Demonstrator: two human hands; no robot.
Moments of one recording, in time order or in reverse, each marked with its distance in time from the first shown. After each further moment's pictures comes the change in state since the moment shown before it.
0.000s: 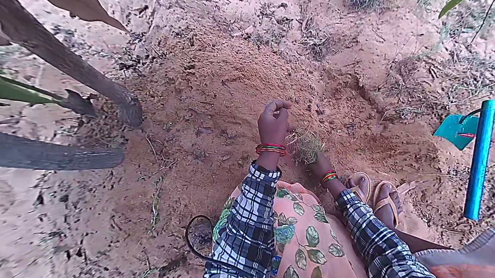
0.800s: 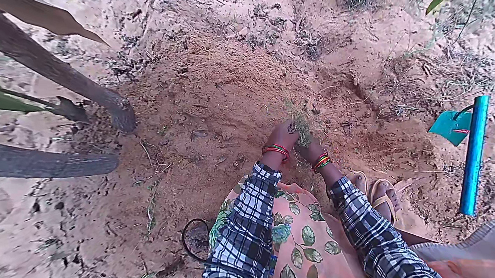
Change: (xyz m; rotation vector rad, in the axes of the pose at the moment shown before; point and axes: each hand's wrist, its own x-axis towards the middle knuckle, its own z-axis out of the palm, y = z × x) left_hand -0.004 -0.025 0.023 0.518 -0.490 -0.295; right_hand -0.016 -0.067 -0.046 0.171 0.102 -0.254
